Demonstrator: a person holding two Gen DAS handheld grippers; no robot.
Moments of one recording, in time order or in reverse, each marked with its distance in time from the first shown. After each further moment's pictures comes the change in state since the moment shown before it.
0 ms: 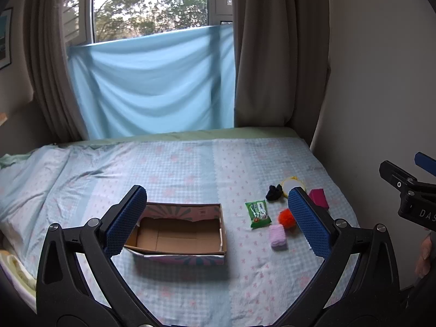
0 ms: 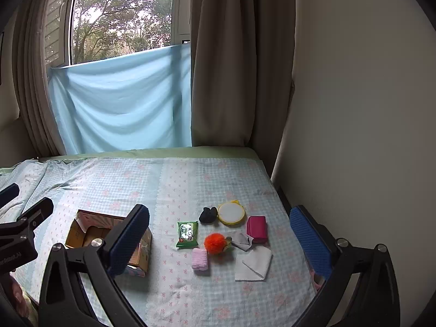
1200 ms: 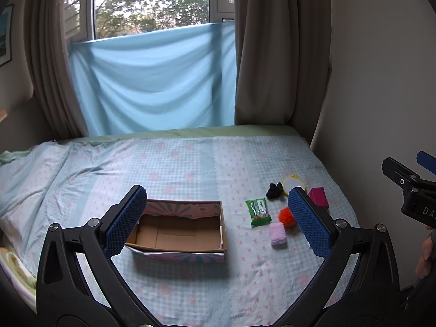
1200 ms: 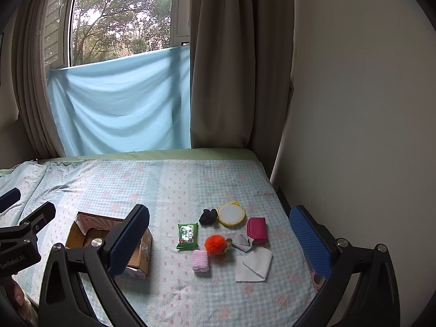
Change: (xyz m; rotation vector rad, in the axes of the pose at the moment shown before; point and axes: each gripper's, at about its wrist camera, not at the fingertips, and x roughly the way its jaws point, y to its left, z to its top) left arm 0.002 -0.003 -0.003 -0.007 0.009 0.002; right arm 0.001 -0.005 0.001 0.009 -0.006 0.005
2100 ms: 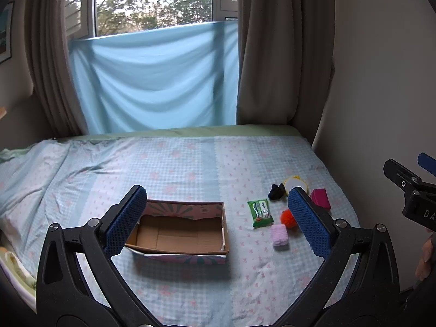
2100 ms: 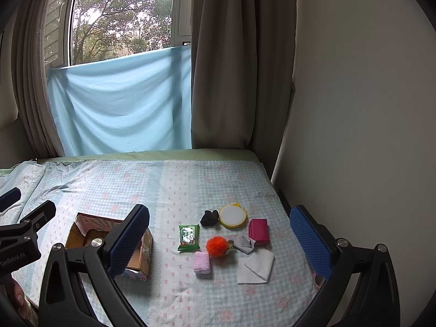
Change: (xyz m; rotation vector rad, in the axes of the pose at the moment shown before) left arm 0.008 0.010 0.002 -0.012 0.007 -0.005; right arm 0.002 0.000 0.001 0.000 0.000 0.001
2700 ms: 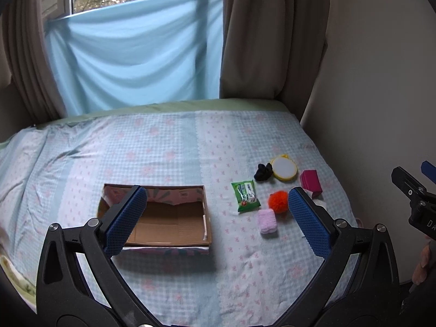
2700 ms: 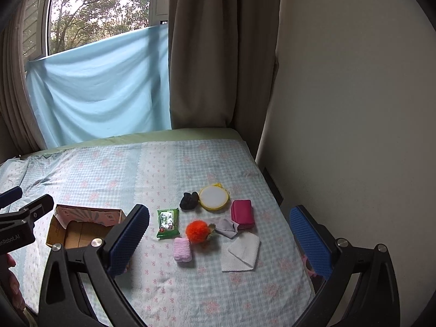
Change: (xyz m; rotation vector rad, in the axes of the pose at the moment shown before) left arm 0.081 -0.022 -0.002 0.004 0.175 -0.100; right arm 0.057 -0.035 -0.019 0.040 0.124 -0.086
